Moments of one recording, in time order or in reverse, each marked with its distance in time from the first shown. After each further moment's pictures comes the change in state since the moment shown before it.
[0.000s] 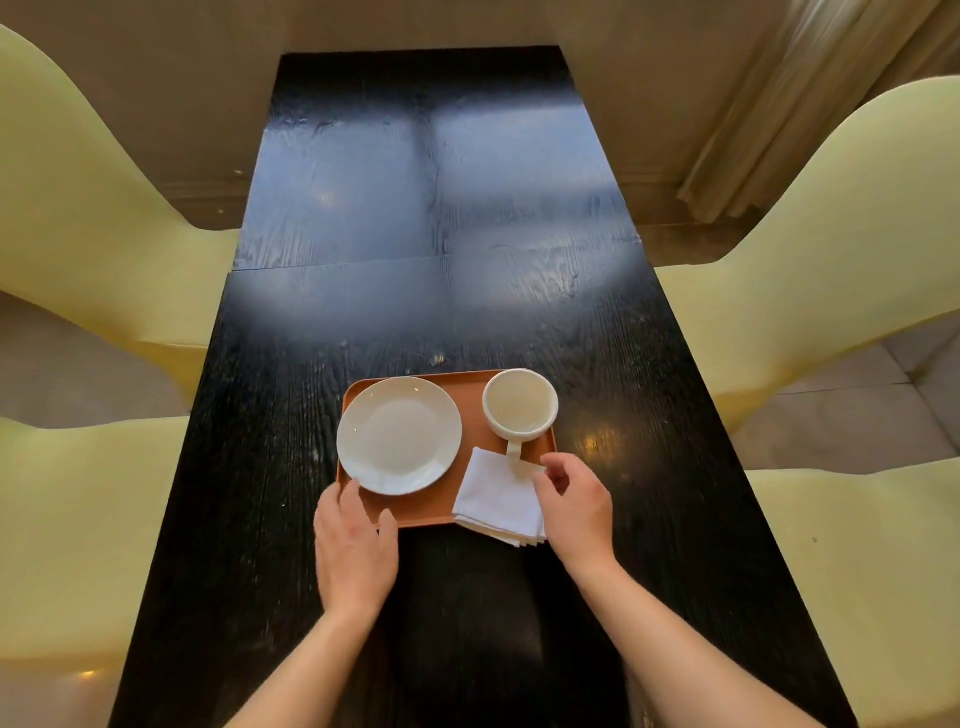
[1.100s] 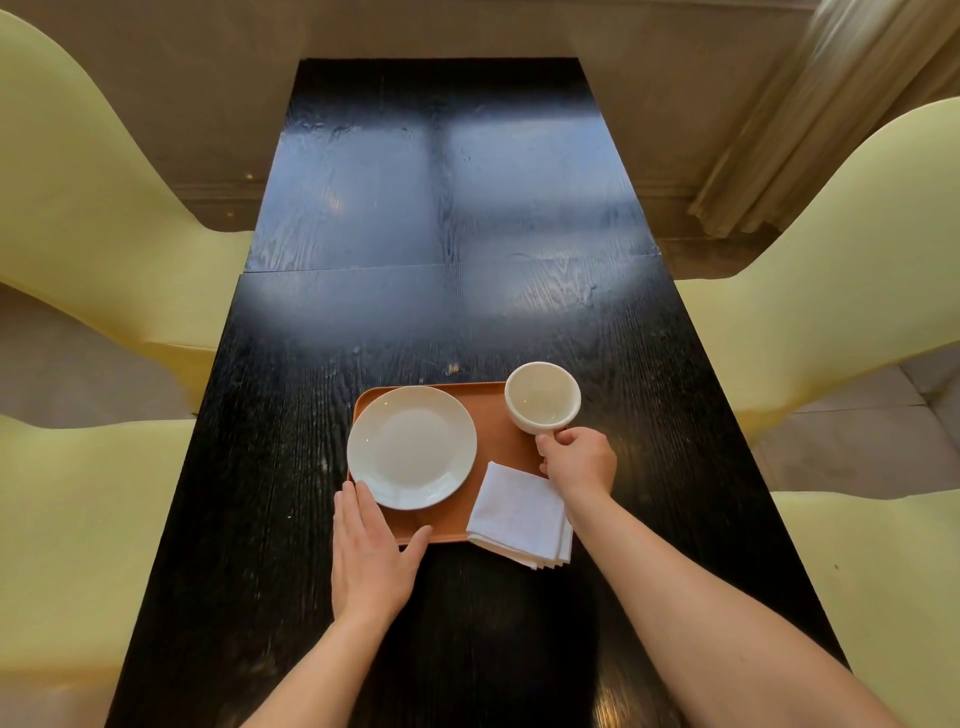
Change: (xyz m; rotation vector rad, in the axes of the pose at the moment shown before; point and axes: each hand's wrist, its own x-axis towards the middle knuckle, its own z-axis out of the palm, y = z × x) left_hand 0.014 -0.015 0.022 0.125 -0.086 0.052; right_hand 0.073 -0.028 0.037 0.010 0.084 0.229
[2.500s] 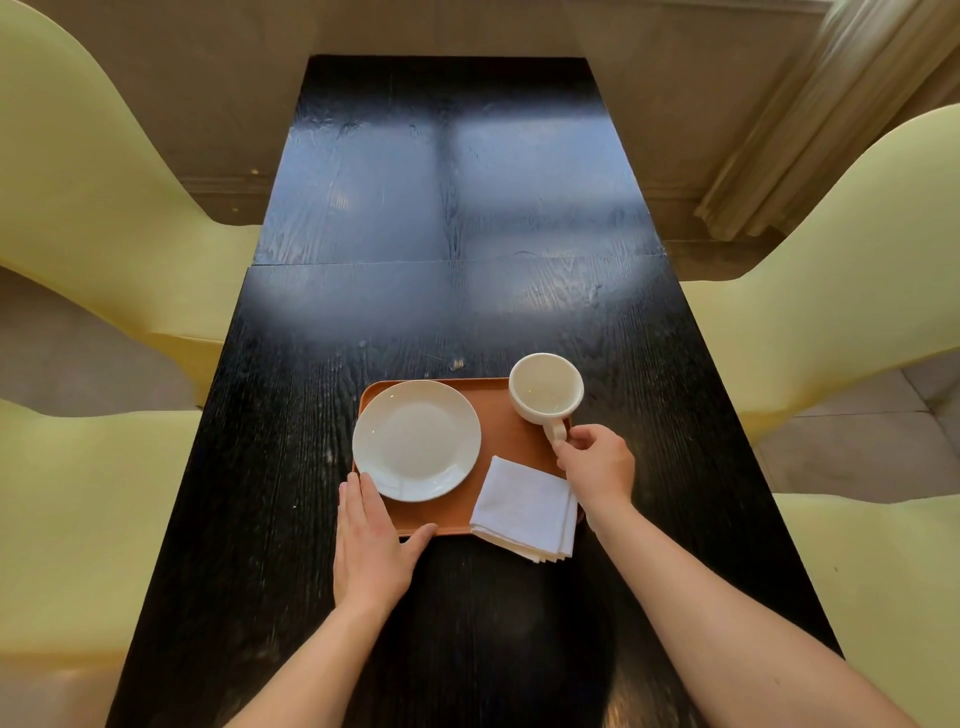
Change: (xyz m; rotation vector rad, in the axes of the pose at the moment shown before) left_hand 0.004 -0.005 -0.001 -0.035 -0.020 0.007; right_hand -0.006 0.010 -0.022 -0.004 -0.021 -0.098
